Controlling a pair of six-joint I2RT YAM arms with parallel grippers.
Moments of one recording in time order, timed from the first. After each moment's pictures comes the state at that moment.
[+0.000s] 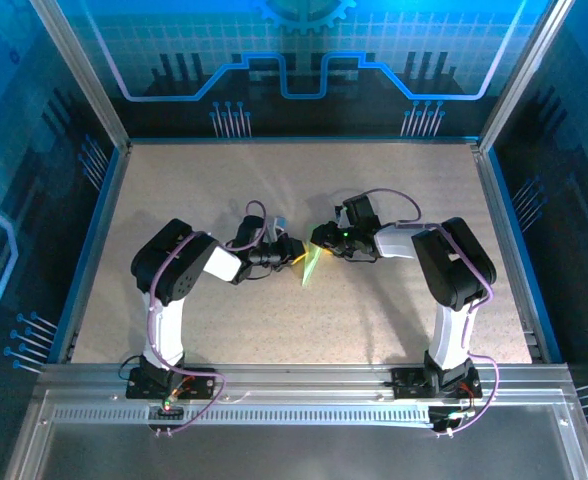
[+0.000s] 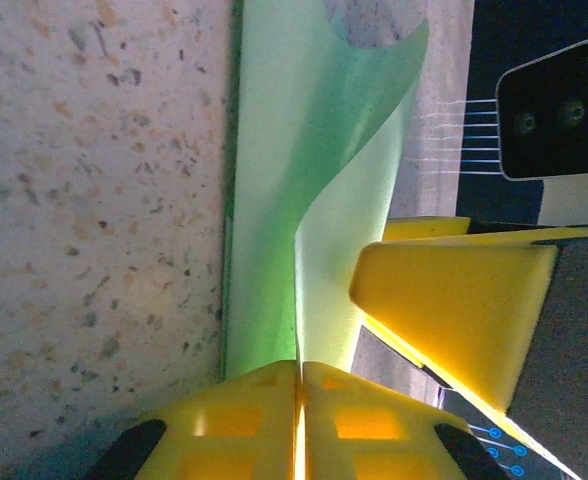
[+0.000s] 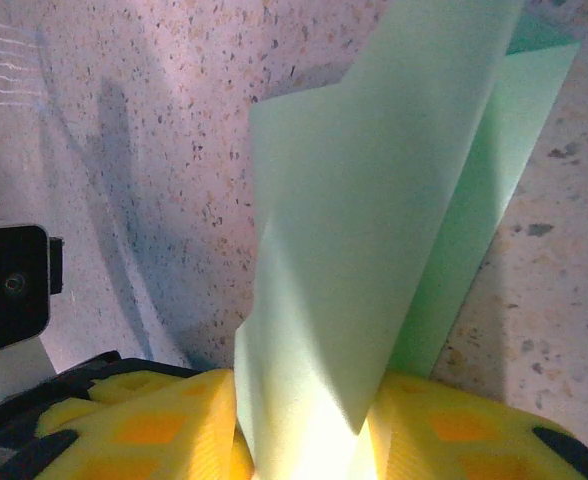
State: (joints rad) left arm -0.45 2.02 0.77 0.70 0.61 -1.10; right arm 0.43 1.91 0.98 0.06 -0.46 0.81
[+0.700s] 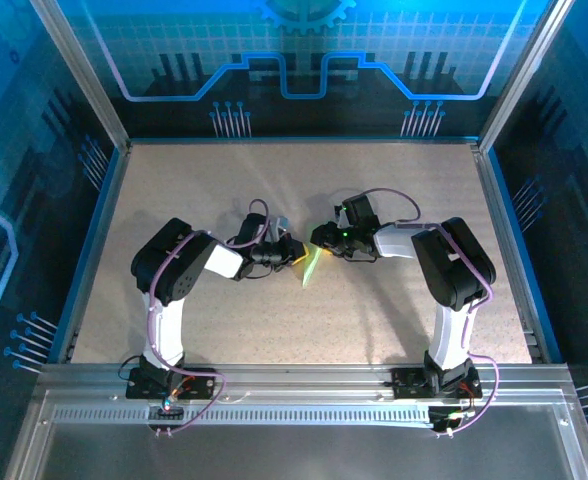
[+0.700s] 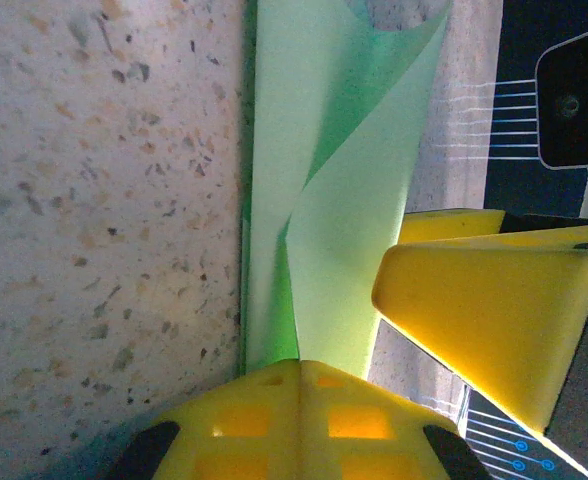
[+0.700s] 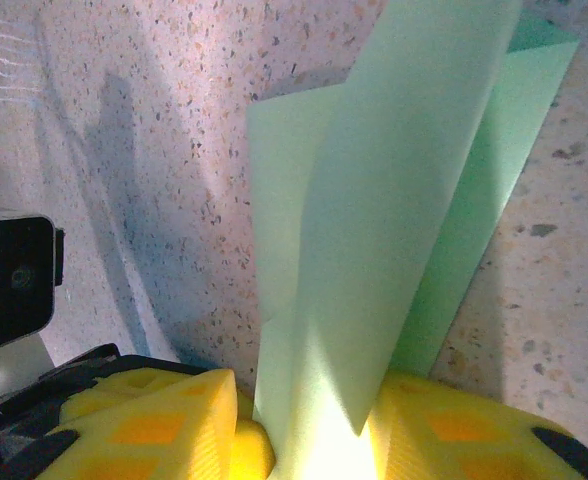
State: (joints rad) left arm -0.46 2.02 0.82 0.59 0.60 -1.03; right arm 0.43 1.91 0.98 0.06 -0.46 0.80
